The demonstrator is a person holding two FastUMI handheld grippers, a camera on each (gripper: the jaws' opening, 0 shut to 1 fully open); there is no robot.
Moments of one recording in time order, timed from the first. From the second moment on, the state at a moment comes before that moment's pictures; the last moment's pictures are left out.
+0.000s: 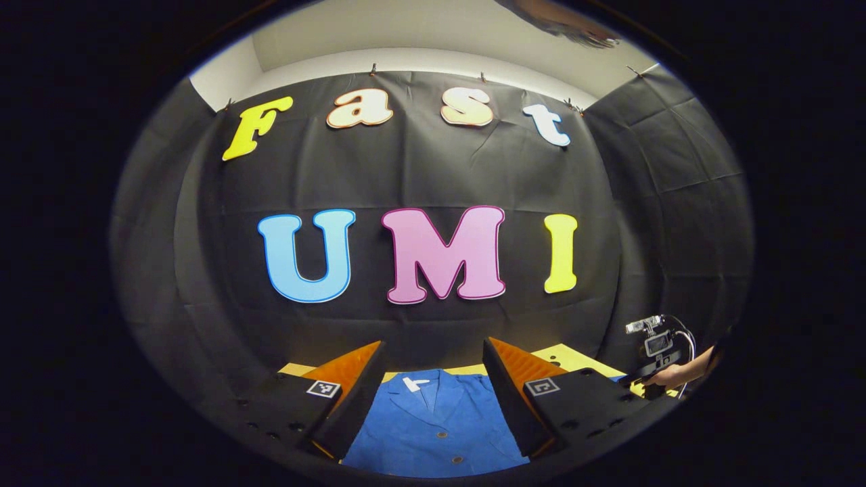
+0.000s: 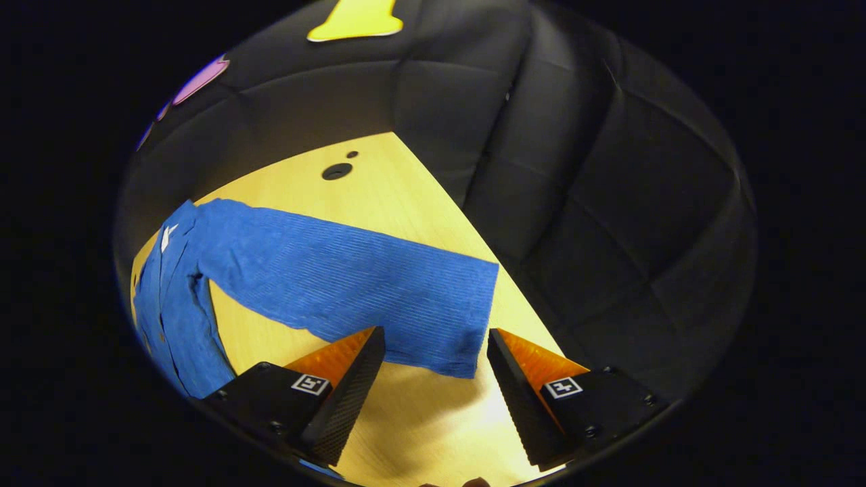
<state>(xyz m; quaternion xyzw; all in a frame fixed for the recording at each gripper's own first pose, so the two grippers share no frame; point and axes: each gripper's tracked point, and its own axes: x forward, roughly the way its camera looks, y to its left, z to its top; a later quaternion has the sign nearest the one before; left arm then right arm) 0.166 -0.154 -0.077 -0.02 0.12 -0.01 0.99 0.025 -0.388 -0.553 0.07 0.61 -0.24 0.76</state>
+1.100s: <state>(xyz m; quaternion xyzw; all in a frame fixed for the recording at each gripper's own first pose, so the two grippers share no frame) 0.146 -0.149 -0.089 -0.04 0.14 0.02 0.99 0.108 -0.304 -0.516 0.12 0.58 -0.09 0.80</state>
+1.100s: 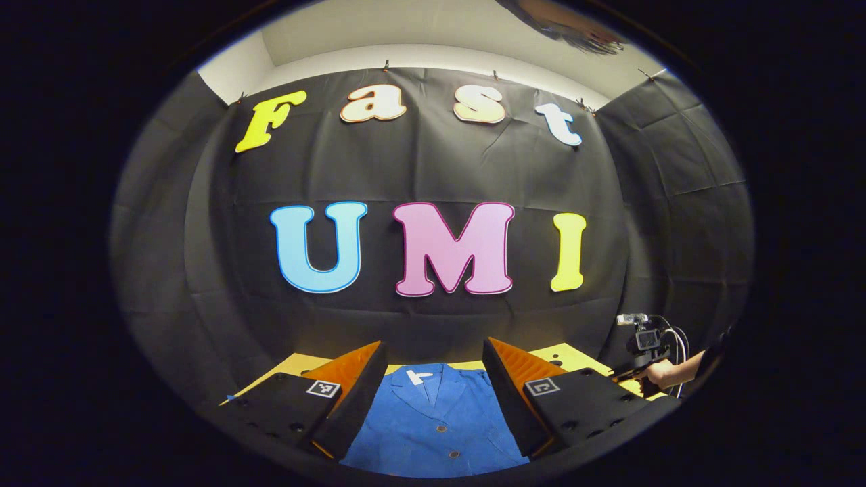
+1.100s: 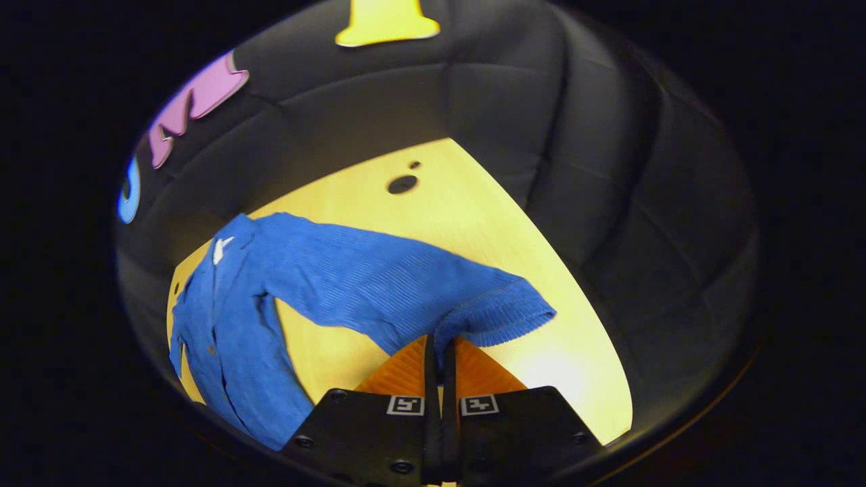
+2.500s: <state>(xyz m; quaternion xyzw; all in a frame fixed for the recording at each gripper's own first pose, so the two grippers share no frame) -0.001 0.066 -0.149 -0.14 0.19 0.22 0.95 0.223 0.217 -0.476 0.24 0.50 0.14 0.82</state>
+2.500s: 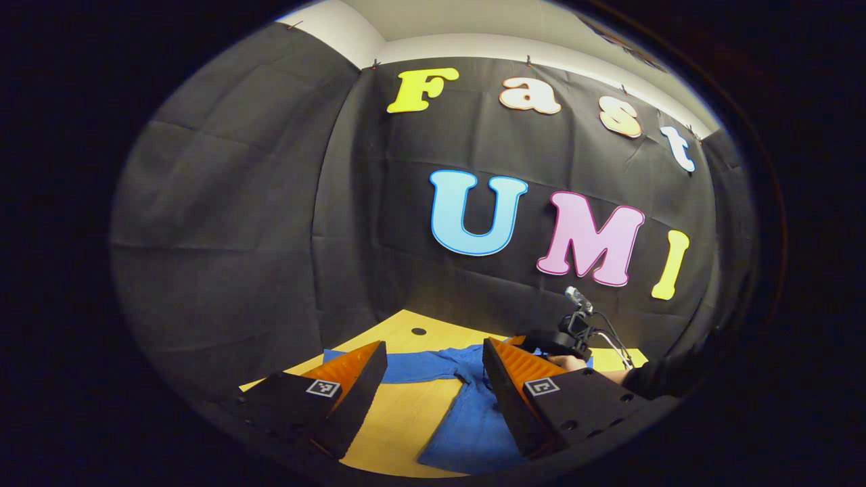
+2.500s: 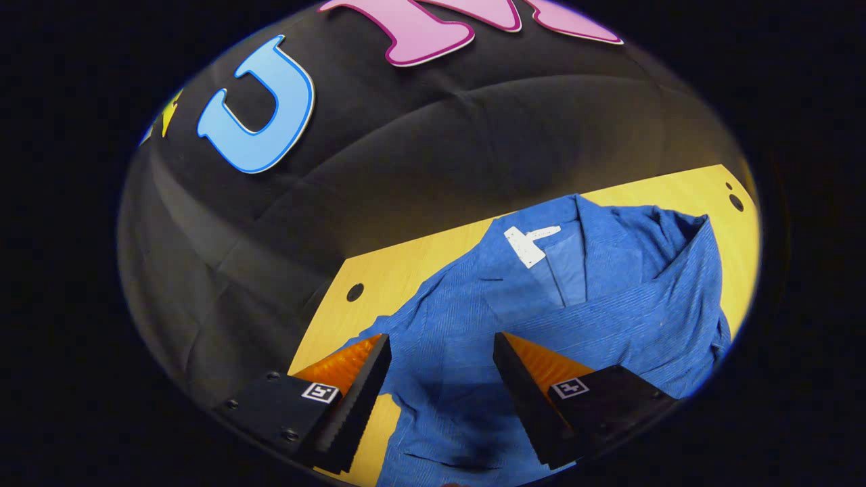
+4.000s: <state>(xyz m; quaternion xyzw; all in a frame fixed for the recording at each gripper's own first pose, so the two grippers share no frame) 0.078 0.287 -0.457 -0.14 0.54 0.26 0.79 0.042 -0.147 -0.179 -0.05 0.27 -0.09 0.96</state>
